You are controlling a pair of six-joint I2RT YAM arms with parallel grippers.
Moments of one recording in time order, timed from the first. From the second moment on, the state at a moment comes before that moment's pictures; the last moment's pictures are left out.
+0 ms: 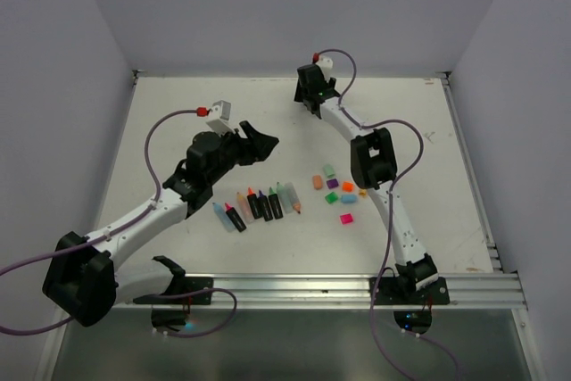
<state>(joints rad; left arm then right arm) -0.54 1.17 0.71 0.27 0.04 -0.73 0.43 2.72 2.43 -0.36 0.47 0.46</state>
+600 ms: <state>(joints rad) -0.54 1.16 0.69 0.27 0.07 -0.73 0.43 2.79 2.55 -0.42 0.57 0.42</state>
